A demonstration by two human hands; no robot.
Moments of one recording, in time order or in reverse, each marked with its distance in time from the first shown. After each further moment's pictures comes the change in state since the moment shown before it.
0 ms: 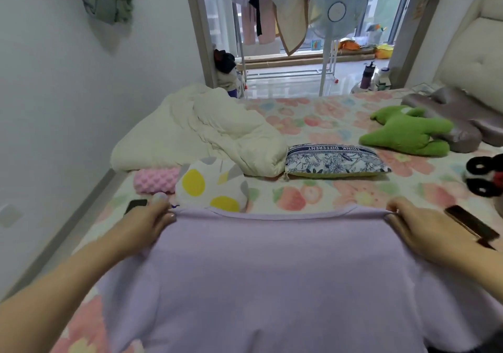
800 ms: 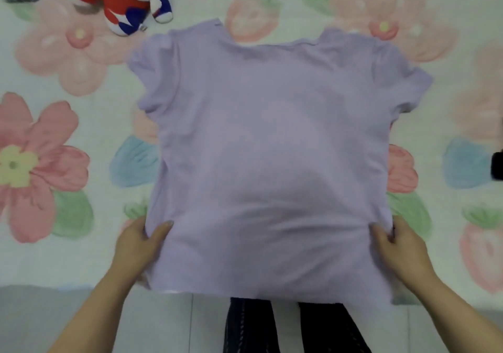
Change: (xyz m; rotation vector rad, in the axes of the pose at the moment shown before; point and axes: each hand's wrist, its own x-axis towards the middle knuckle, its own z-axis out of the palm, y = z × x) left_hand -0.251 -0.099 0.335 -0.189 -0.290 -0.869; right_hand -0.237 0.003 0.340 0.314 -0.483 0.775
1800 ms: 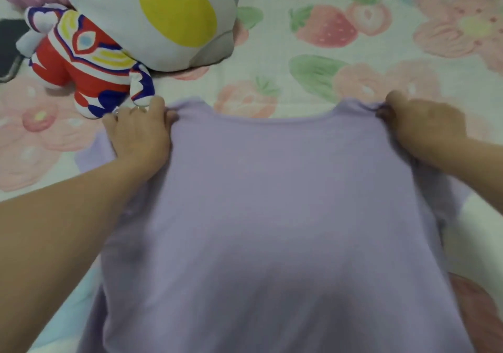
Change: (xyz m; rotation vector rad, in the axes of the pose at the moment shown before) left_hand 0.242 0.247 -0.012 0.399 0.741 0.598; right_hand 0.275 -0.204 -0.092 -0.573 0.605 -0.670
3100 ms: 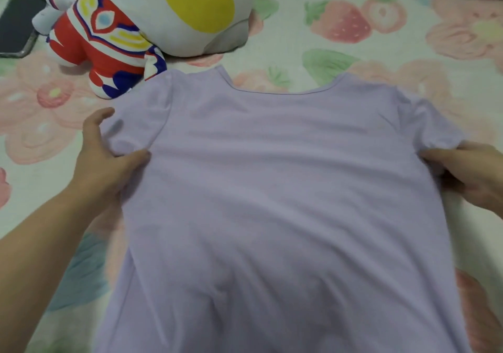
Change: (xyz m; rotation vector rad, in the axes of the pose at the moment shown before) left_hand -0.068 -0.072 -0.022 -0.910 -0.218 -0.465; right_hand -0.054 0.044 0.012 0.944 -0.240 0.808
